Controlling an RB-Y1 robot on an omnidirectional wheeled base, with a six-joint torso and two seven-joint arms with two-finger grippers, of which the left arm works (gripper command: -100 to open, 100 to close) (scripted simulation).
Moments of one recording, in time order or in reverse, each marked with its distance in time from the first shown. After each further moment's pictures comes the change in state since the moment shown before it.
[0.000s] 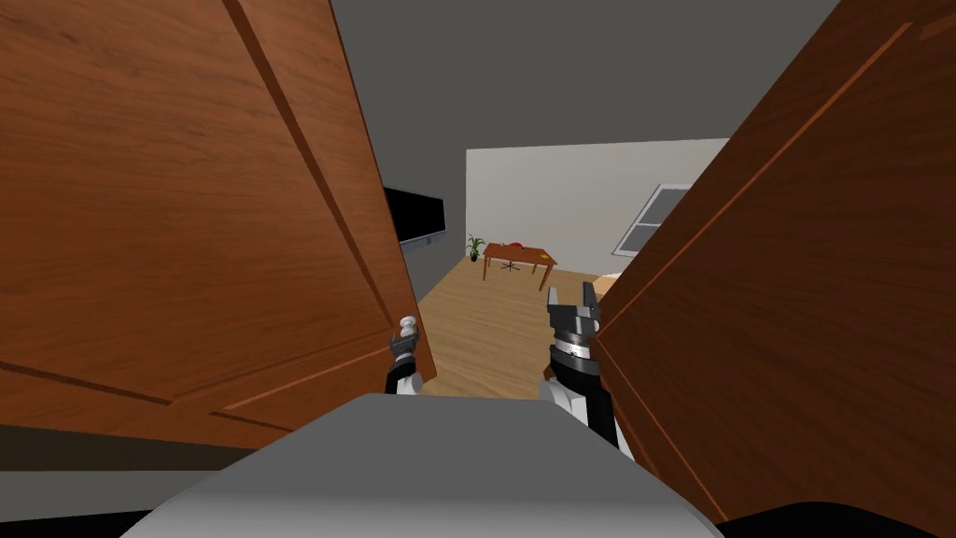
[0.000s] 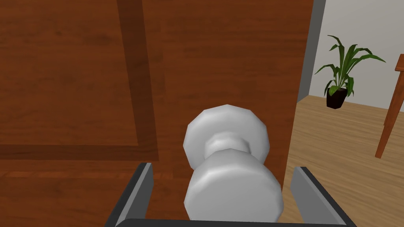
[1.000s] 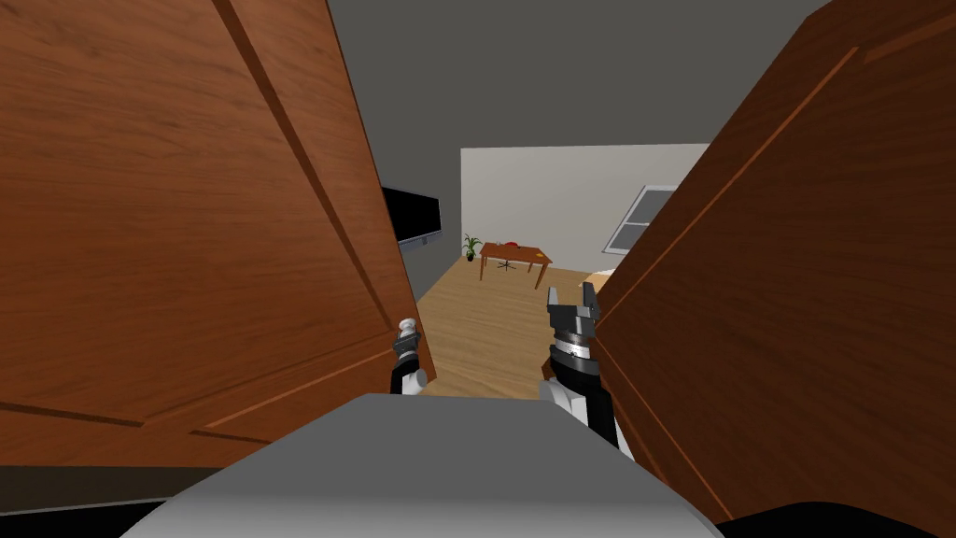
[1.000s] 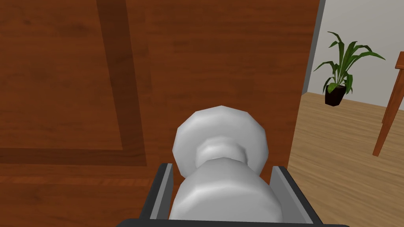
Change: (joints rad) arm -0.052 -0.051 0.082 0.064 -0.039 -0.004 -0.005
